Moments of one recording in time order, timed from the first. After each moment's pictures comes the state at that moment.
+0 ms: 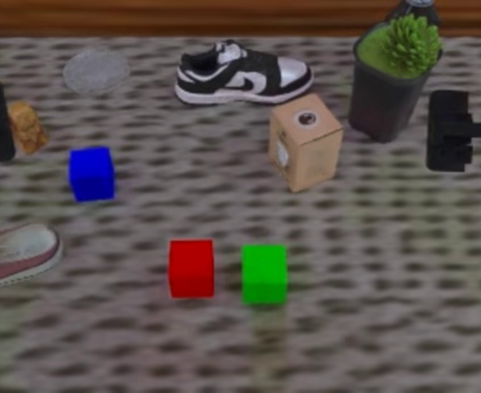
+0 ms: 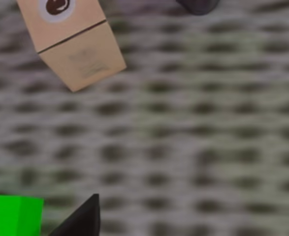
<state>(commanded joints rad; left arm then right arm) -0.06 1.00 0.89 -0.56 0.00 -0.12 0.43 1.23 1.10 -0.78 0.16 0.40</state>
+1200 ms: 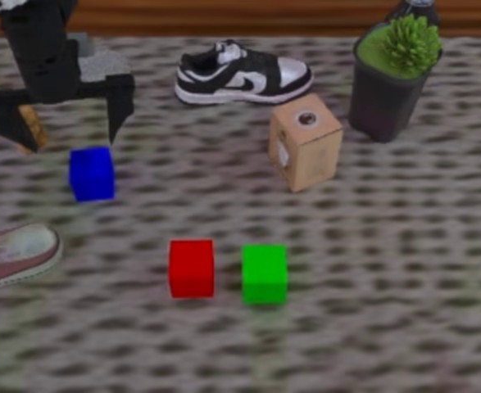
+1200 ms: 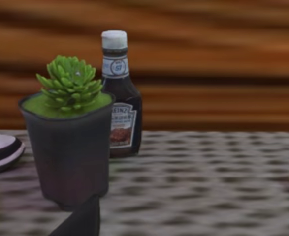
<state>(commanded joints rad) -0.17 2.33 2.04 -1.28 0.00 -0.29 0.01 0.00 0.00 0.00 0.00 0.00</state>
